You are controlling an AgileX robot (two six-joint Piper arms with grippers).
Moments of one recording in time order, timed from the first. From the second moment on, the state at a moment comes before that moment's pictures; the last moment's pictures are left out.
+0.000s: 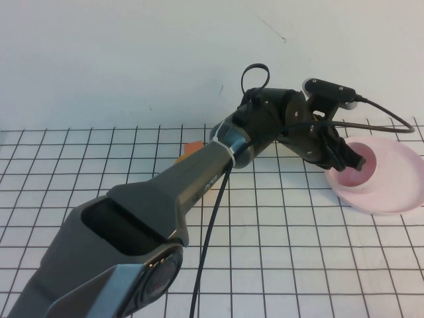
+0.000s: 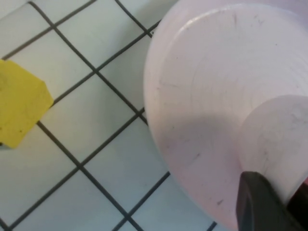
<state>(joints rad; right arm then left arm) -0.01 -0.02 0.03 -0.05 0.43 0.01 -0.71 2.56 -2.42 -0.35 0.80 0.13</state>
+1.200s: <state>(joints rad) -0.01 -0.02 0.03 -0.05 0.43 0.01 -0.71 2.51 -2.48 -0.40 0.82 0.32</state>
